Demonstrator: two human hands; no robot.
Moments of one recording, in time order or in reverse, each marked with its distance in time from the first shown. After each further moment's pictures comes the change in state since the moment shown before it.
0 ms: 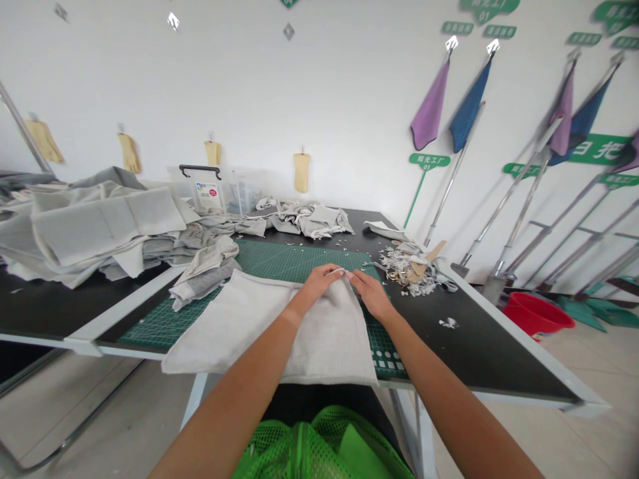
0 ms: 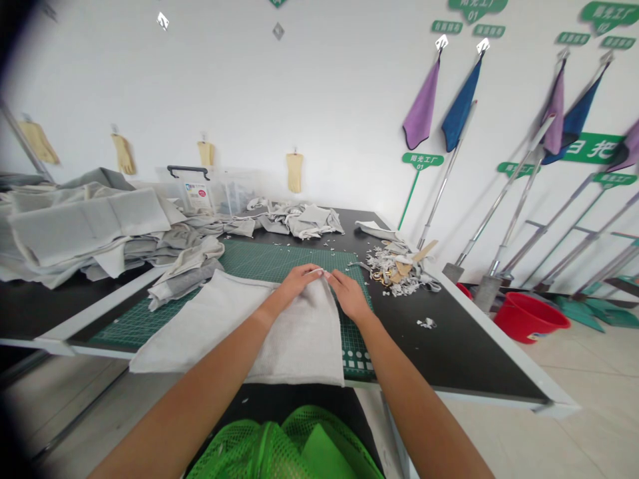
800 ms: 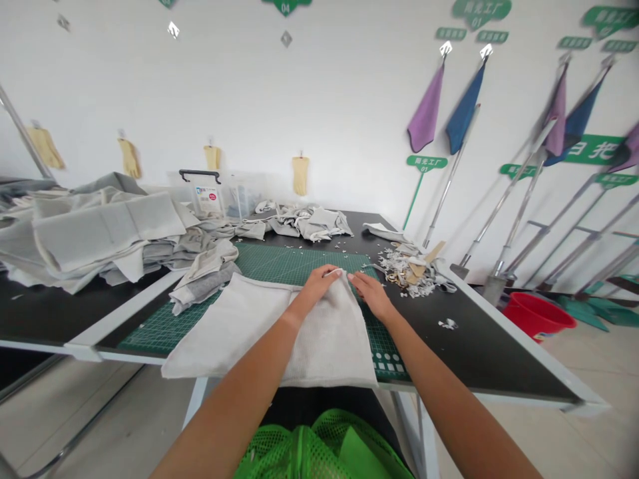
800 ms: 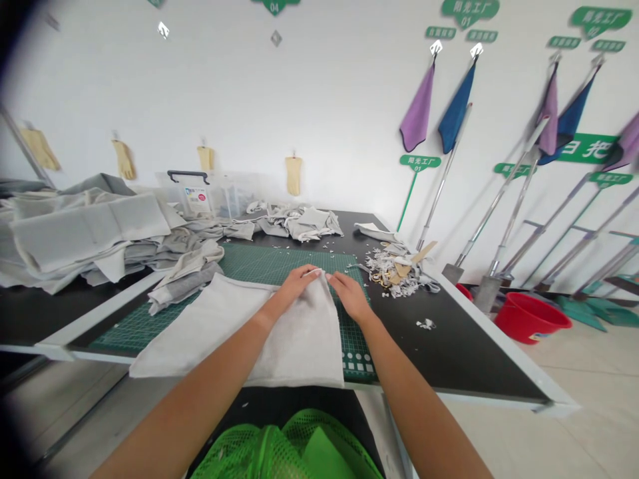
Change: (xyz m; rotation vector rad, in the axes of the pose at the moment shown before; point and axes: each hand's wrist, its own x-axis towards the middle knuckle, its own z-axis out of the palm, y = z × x) left_hand 0.001 -0.004 0.001 0.049 0.071 0.003; right_hand 0.003 0.007 -0.004 0.124 -0.025 0.065
